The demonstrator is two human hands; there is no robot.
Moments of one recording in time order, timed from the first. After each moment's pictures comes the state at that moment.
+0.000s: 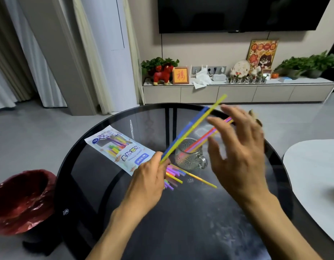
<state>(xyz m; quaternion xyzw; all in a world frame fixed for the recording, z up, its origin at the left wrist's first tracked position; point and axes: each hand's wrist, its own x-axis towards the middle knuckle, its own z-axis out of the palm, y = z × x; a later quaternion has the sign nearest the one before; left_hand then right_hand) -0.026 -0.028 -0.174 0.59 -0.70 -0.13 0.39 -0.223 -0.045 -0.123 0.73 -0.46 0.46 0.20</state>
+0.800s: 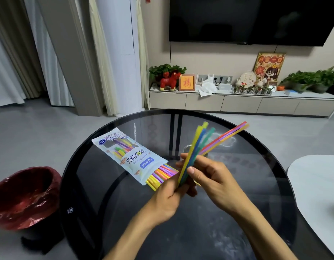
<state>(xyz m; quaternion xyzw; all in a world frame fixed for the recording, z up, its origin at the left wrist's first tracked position) -0.041 -0.038 -0.225 0.43 -0.69 -0.39 0.43 -0.198 -0.049 -0.155 0.69 -0.29 0.43 -0.50</state>
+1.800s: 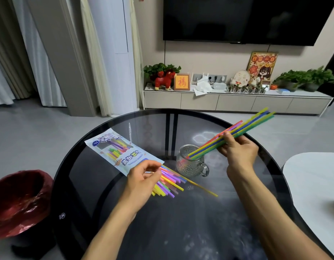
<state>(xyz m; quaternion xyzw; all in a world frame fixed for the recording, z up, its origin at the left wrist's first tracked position) -0.006 -0.044 -0.193 0.59 -0.47 -0.41 0.51 -0.230 -0.146 -0.162 0.32 -0.50 0.70 -0.40</state>
